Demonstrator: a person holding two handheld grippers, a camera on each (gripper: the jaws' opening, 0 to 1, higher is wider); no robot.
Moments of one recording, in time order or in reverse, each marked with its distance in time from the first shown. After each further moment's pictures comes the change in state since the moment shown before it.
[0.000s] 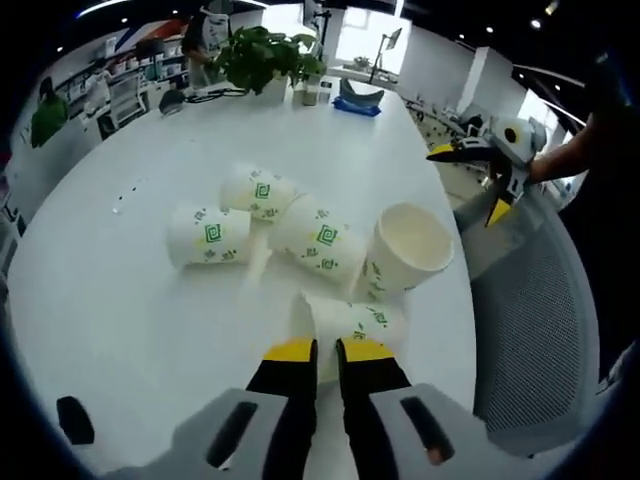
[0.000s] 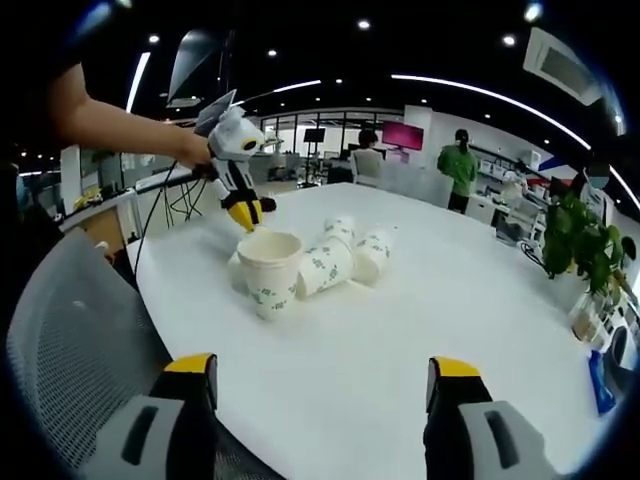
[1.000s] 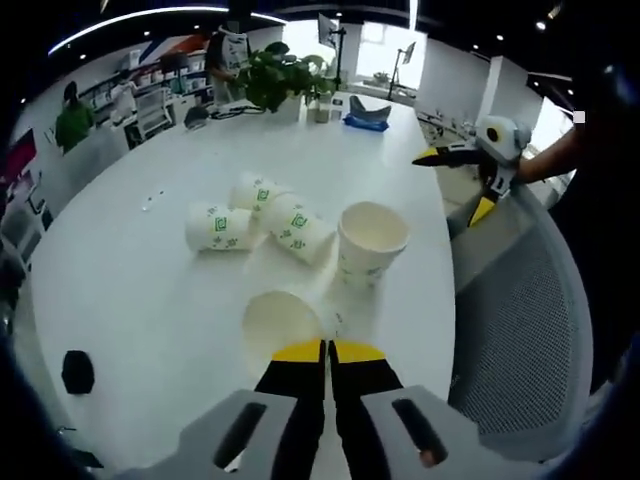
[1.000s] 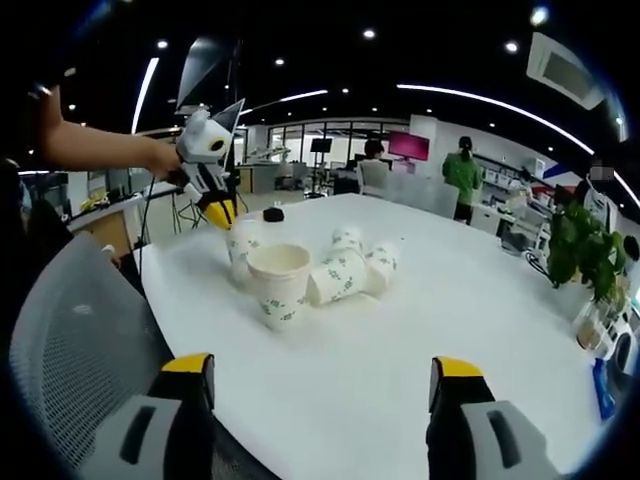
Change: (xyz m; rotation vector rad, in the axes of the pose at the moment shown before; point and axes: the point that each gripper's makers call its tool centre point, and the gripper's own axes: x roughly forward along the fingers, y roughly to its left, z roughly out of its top) left arm -0.046 -0.036 -0.017 -0.024 -0.087 0.130; right arm 0.000 0.006 0.007 -0.014 -0.048 0.030
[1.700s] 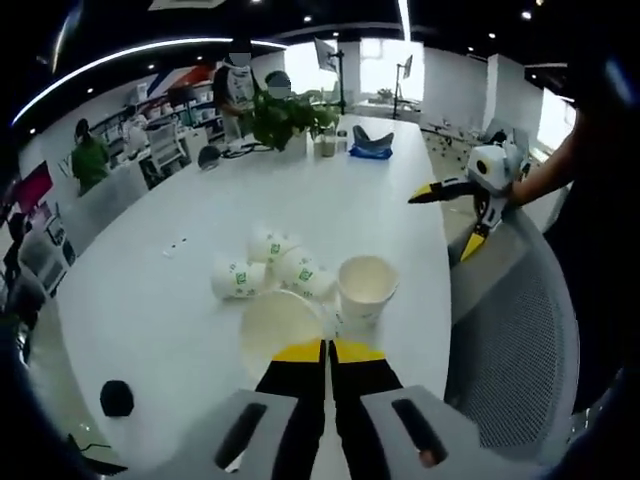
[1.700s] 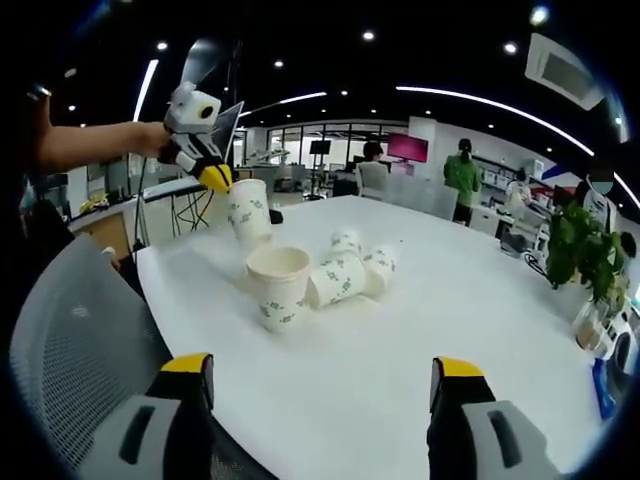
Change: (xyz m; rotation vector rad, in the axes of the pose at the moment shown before) left arm -0.035 -0.013 0.055 0.082 -0.094 0.078; right arm 0.000 -0.001 0.001 0.001 -0.006 -0.007
